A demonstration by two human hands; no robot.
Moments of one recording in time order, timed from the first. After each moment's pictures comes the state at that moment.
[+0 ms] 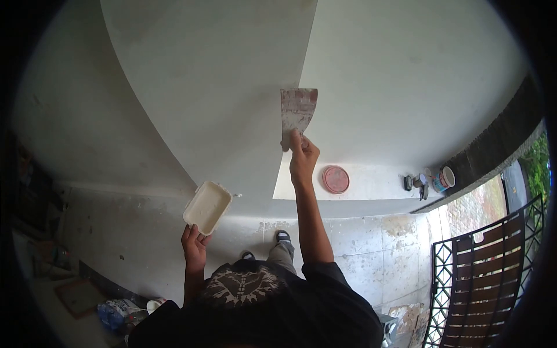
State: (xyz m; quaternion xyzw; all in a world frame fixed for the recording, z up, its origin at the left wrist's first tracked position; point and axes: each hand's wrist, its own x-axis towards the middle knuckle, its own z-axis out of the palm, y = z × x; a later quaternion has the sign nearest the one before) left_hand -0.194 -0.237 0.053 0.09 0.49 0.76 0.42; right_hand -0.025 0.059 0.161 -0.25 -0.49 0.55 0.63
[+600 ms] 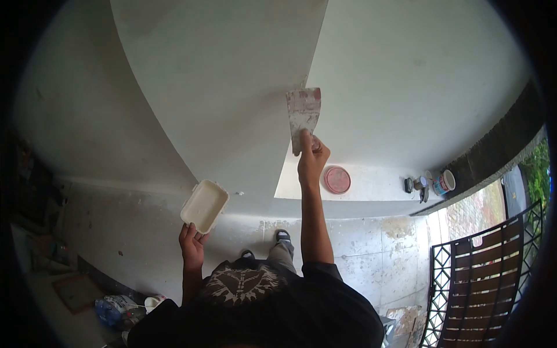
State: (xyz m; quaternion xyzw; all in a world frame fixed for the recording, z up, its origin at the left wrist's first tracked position) left_hand -0.185 -0.237 0.051 0.09 0.50 0.76 0.41; right_hand 0.003 0.067 0.161 -0.26 -0.50 0.51 0.65
